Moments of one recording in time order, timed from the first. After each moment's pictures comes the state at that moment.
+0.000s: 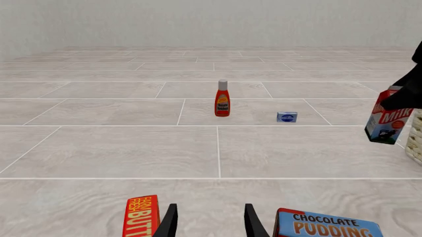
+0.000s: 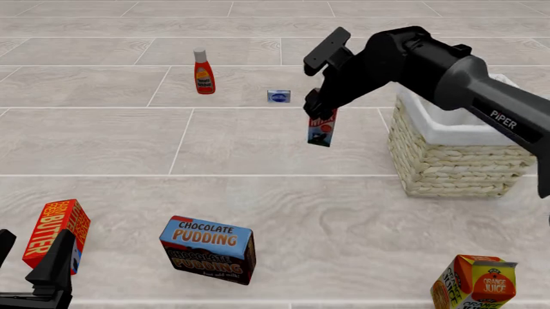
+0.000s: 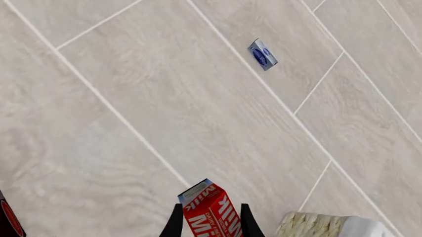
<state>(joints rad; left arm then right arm) 0.00 0.01 0.00 0.00 0.00 0.42 1.84 -1.73 0.74 -0.48</state>
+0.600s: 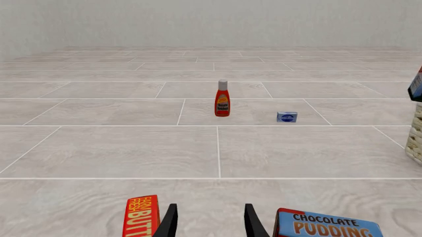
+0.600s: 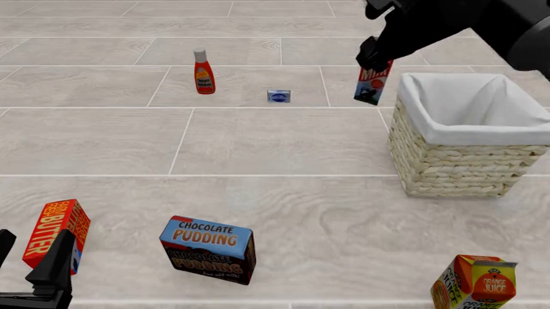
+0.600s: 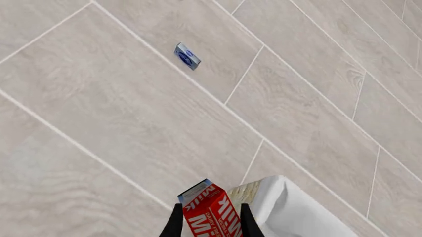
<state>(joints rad) 0.00 0.01 0.00 0.00 0.00 0.23 1.79 -1.93 0.88 -0.51</state>
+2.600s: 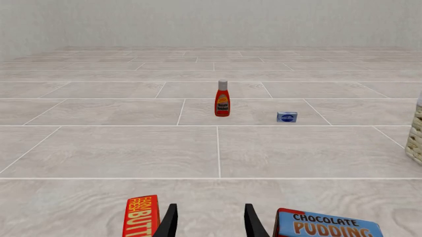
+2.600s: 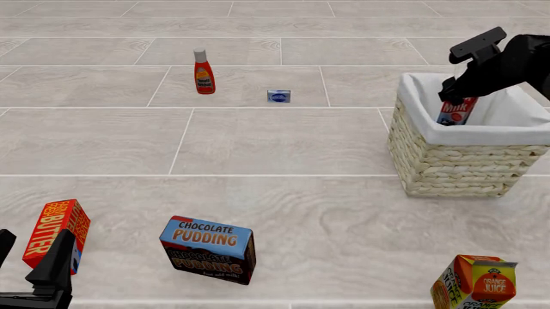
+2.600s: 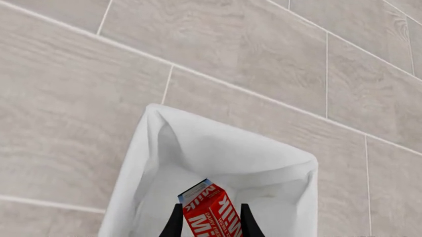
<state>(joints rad) 0.00 0.01 0.00 0.00 0.00 -0.18 1.94 -1.78 0.63 -0.53</state>
